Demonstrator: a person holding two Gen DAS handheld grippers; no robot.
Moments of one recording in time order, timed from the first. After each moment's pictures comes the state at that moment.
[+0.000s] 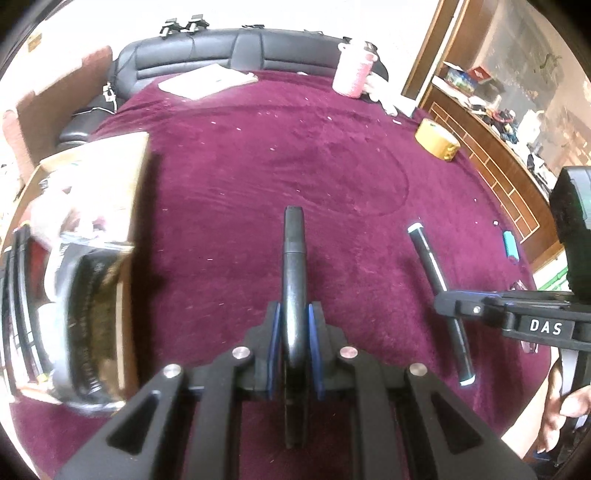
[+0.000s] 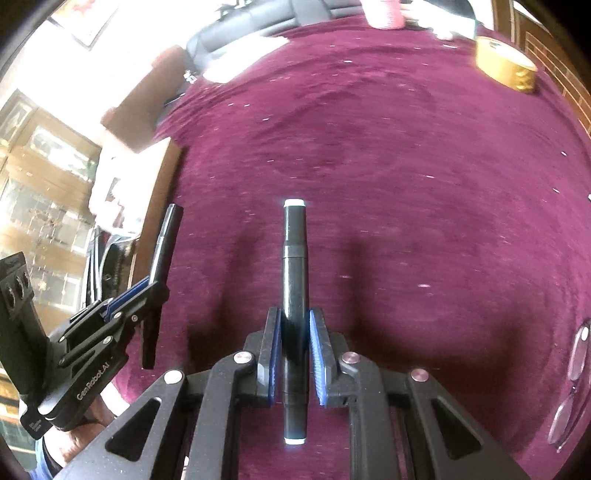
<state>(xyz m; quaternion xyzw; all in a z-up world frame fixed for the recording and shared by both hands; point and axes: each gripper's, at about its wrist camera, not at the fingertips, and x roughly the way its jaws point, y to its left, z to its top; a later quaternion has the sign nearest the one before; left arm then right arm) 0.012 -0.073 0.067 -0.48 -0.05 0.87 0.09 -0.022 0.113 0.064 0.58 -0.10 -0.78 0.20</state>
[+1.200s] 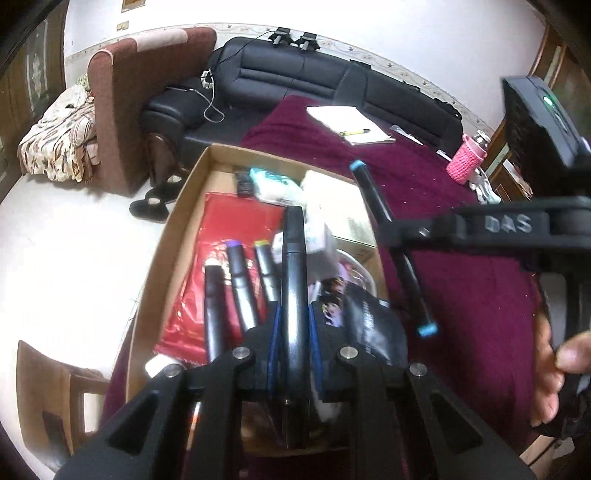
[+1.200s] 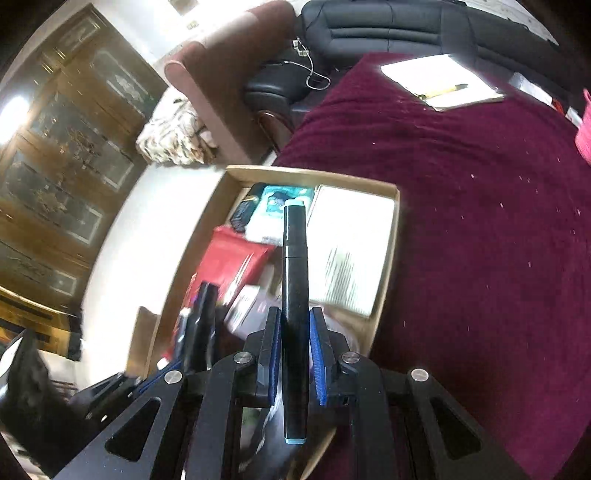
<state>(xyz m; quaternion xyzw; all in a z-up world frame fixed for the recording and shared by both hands) 0.015 -0.294 0.090 -0.45 -0.15 0.88 -0.03 -0.126 -0.185 0.097 0.57 0.02 -0.76 0.32</state>
